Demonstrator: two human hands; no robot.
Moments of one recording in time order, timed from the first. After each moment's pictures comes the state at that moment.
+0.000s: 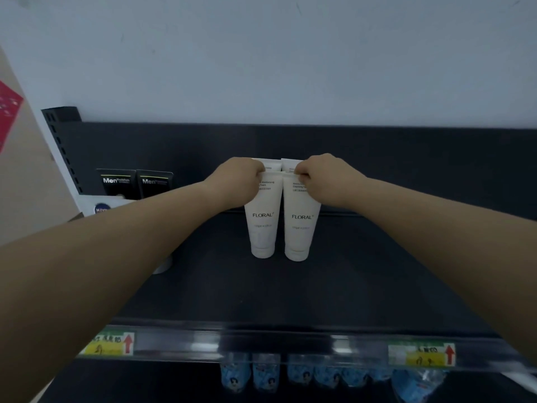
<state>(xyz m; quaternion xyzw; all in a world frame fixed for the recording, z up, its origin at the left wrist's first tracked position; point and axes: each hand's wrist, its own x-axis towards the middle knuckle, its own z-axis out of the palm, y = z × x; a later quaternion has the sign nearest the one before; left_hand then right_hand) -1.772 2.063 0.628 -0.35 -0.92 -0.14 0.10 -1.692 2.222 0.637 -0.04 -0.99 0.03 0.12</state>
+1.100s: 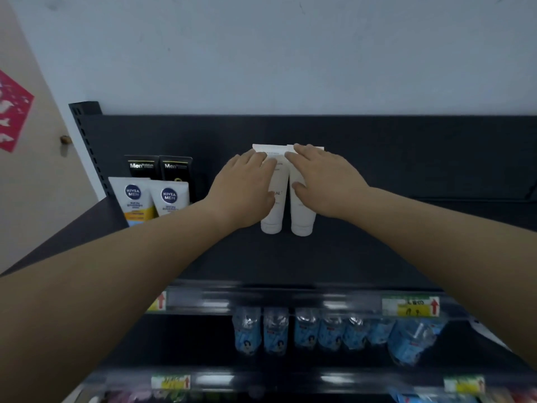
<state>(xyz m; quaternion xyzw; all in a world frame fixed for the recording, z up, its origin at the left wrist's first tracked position) -1.706 2.023 0.602 -0.41 -0.87 -0.02 0.26 -1.630 2.172 0.623 -0.01 -0.98 -0.05 0.17</state>
